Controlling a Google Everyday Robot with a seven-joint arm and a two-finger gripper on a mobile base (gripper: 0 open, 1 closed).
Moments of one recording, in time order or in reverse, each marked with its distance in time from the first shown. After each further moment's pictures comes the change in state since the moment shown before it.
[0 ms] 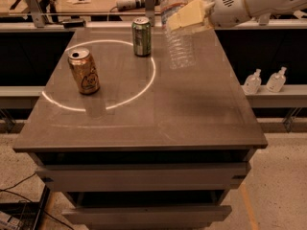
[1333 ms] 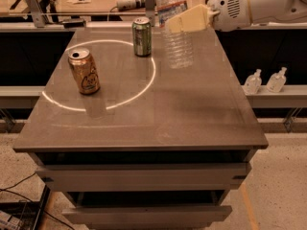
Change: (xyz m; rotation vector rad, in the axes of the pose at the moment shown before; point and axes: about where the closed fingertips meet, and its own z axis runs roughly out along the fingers) arm -0.001 0.013 -0.007 -0.085 -0.103 -0.257
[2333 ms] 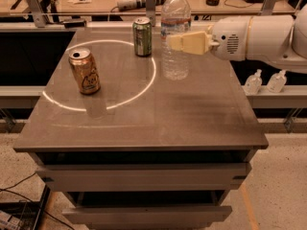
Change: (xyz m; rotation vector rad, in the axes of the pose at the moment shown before) arm 0.028 0.006 0.006 0.020 -0.223 -0.099
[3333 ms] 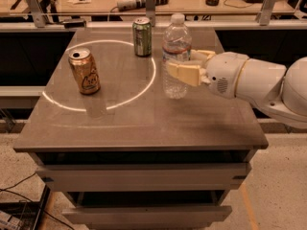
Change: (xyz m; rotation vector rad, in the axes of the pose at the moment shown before) arm 0.048 0.014 -0.007 0.185 -0.098 -0.123
